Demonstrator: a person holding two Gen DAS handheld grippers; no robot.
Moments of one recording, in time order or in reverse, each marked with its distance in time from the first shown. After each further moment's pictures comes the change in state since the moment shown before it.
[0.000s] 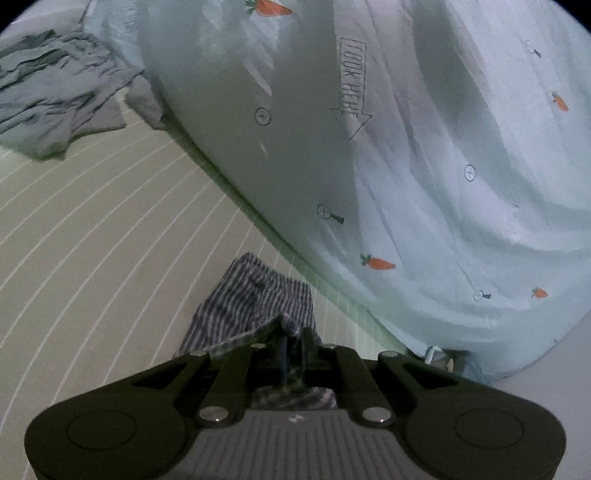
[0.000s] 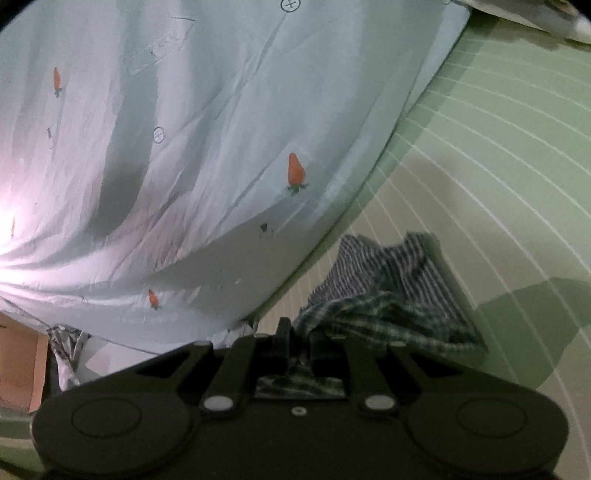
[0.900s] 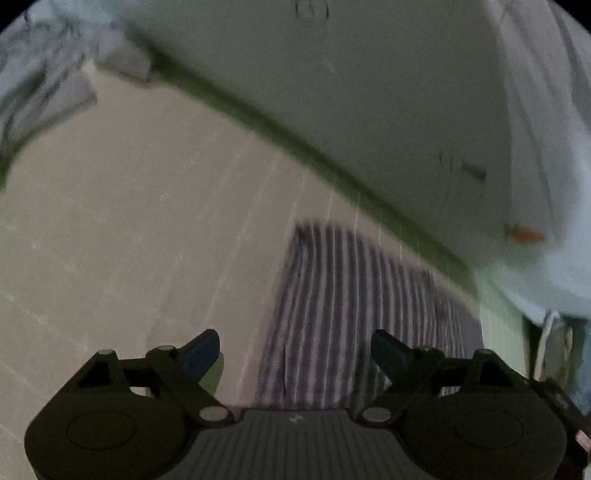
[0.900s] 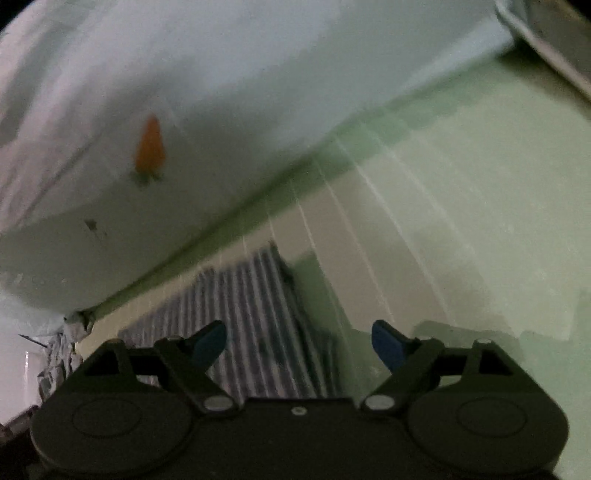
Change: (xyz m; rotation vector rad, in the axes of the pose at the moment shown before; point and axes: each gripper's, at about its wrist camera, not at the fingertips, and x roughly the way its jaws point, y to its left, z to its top) left arm 0.175 0.050 0.042 0.142 0.269 0.267; right arm 0.156 -0.048 0.064 -0.237 0.094 -0.427
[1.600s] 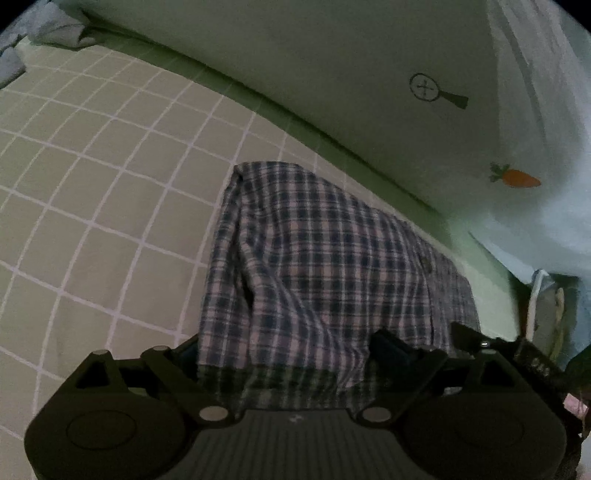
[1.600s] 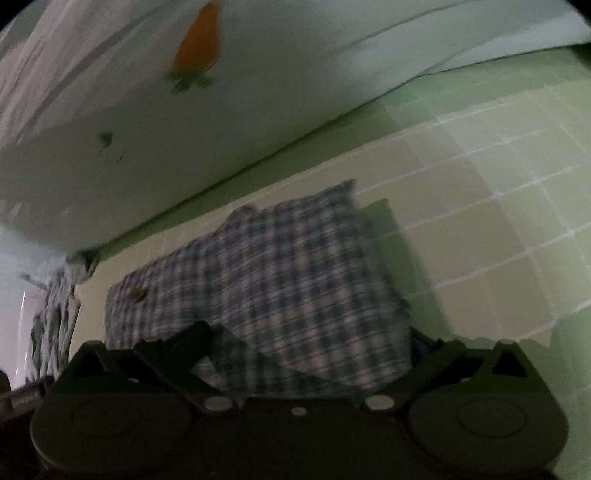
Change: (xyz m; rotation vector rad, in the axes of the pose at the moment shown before) left arm 0.043 -0.023 -0.012 0.069 0.069 -0.114; right arm 0.051 0.058 -0.014 -0.167 0.130 0.045
